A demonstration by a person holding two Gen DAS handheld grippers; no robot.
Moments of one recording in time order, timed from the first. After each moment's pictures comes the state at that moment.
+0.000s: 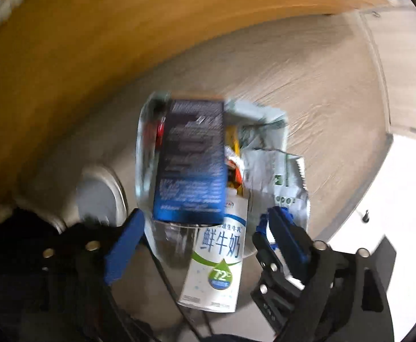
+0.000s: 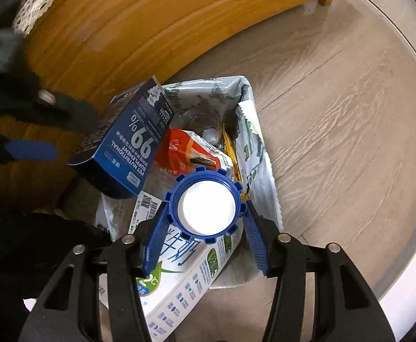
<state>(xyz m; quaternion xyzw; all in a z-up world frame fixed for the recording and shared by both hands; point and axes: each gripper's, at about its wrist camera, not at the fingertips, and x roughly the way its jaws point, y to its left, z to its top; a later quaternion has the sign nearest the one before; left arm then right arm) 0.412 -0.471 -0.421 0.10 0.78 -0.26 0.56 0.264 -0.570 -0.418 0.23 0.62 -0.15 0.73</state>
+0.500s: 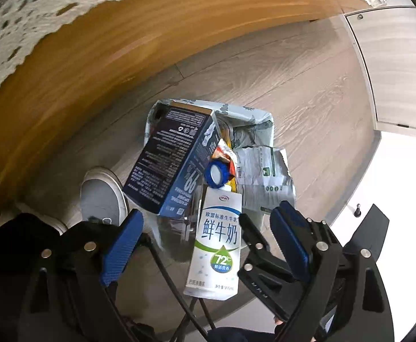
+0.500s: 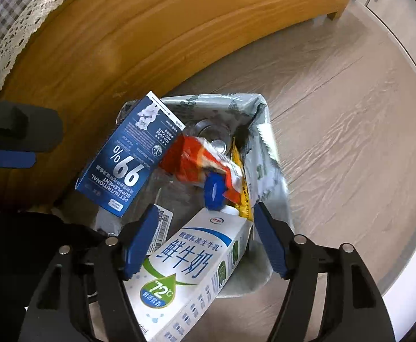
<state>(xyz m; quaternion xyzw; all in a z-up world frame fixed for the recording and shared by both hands) 0.417 -0.453 -0.398 0.08 0.77 -0.28 0.56 0.280 -0.561 -0.403 0.20 0.62 -0.16 0.74</state>
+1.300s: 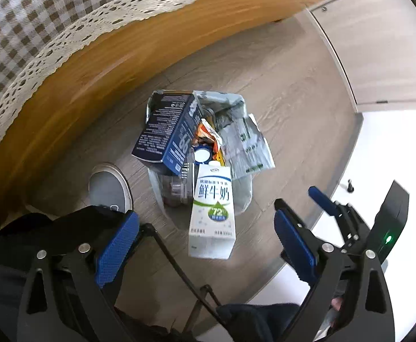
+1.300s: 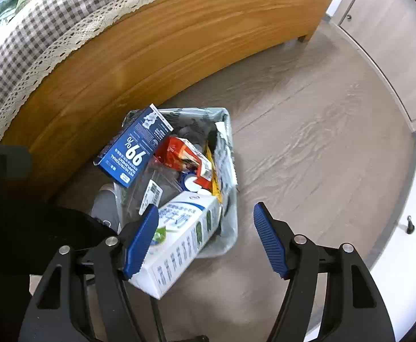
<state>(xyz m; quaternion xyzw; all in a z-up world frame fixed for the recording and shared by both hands) 0.367 -0.401 -0.322 0.10 0.72 -0.35 0.59 0.220 -0.539 -0.311 0.16 0.60 -0.21 0.76</state>
